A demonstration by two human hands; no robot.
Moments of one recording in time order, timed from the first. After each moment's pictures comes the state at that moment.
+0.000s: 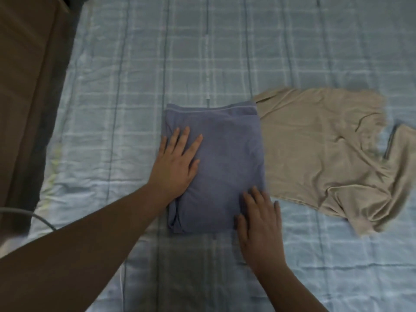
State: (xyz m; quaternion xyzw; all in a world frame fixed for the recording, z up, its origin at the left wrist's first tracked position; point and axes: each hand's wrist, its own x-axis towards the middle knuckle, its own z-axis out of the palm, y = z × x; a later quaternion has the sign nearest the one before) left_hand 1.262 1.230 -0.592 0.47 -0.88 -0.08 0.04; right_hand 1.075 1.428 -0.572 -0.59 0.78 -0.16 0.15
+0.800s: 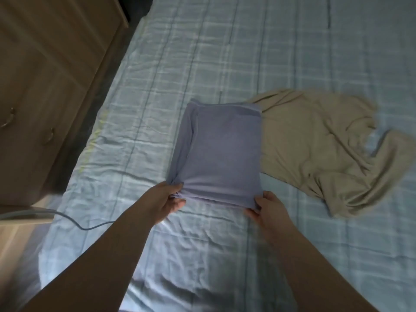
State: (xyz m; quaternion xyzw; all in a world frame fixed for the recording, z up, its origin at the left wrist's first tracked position) left_hand 1.295 1.414 -0.536 0.63 -0.12 -0.72 0.26; right_hand 1.022 1.473 -0.530 -0.09 0.70 -0.36 0.61
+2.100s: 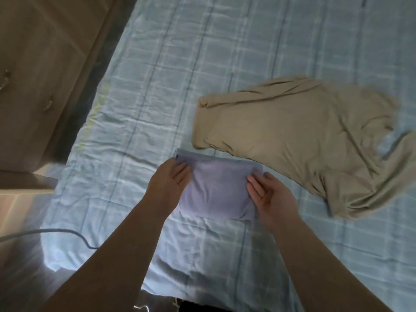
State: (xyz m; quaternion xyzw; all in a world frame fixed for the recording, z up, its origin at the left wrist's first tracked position) left_hand 1.263 1.411 -0.504 0.59 0.05 -0.66 0.46; right_hand 1.018 1.440 -0.514 0.13 0.59 -0.49 0.64
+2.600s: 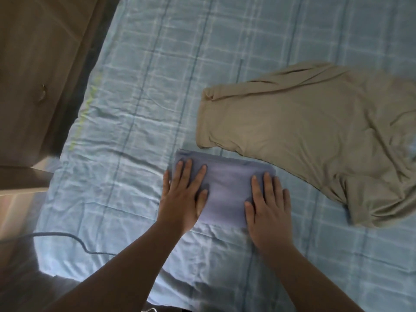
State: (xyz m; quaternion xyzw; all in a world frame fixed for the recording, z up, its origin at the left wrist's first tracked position) left_hand 1.265 1.452 -0.582 0.64 -0.75 -0.16 -0.06; right_hand 1.029 1.490 -0.585 -0.70 0.69 0.00 0.17
